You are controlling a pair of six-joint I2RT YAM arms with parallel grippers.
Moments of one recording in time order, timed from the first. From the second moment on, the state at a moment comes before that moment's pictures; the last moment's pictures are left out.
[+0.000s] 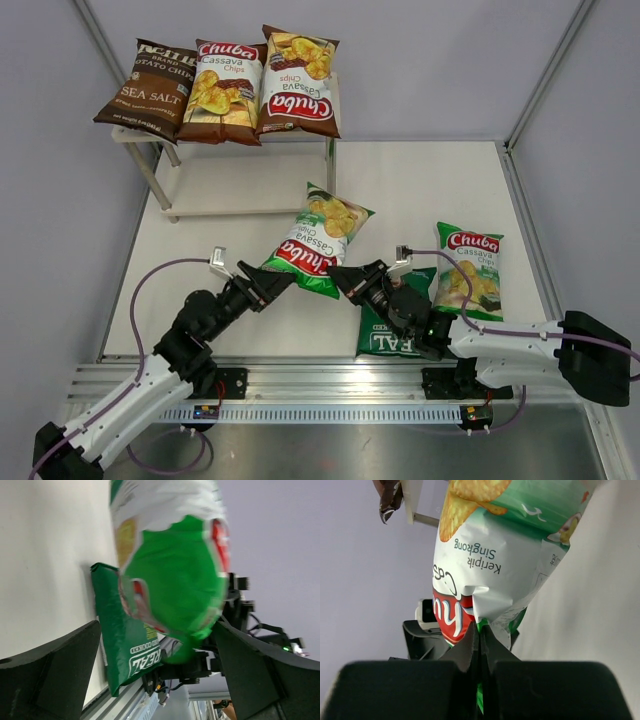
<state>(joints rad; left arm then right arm) -0.67 0.34 0.14 0.17 0.08 -1.20 1.15 1.08 0.37 0.70 0.53 1.26</state>
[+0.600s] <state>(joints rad) -0.67 0.27 0.15 0.08 0.04 -1.15 1.35 1.35 0.52 0.80 0.65 1.24</state>
